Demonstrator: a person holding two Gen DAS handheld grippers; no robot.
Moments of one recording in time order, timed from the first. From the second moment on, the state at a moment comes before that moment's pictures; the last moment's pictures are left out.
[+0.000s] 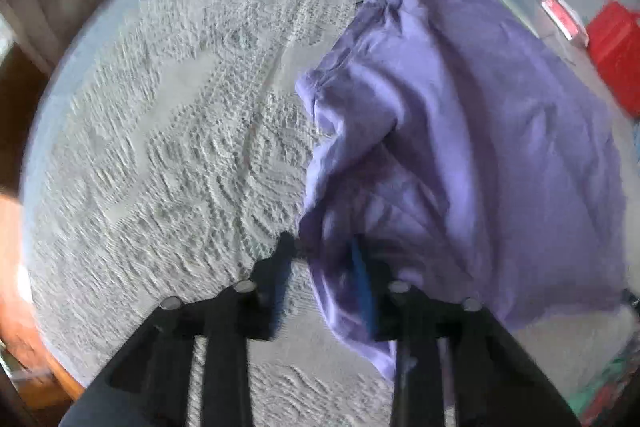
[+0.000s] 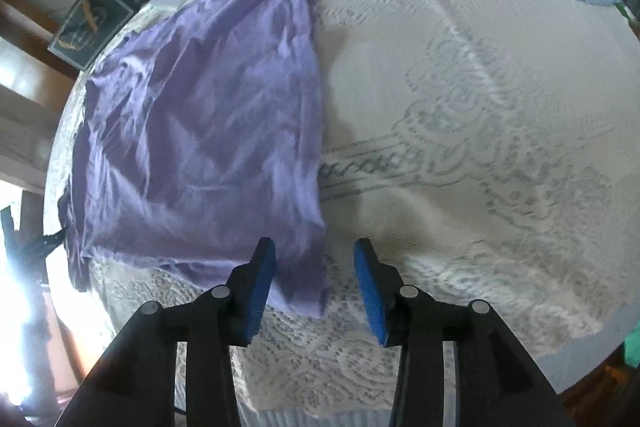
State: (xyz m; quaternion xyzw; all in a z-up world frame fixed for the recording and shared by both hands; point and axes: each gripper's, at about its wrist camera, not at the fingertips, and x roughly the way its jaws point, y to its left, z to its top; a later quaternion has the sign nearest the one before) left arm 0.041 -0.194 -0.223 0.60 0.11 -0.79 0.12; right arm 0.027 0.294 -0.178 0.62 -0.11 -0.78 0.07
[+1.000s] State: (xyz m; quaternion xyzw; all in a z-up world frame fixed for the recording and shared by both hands) left arm 0.069 -0.142 -0.176 0.63 0.06 -0.77 0.02; right arm 0.053 0.263 -0.176 0.61 -0.04 -0.78 0.10
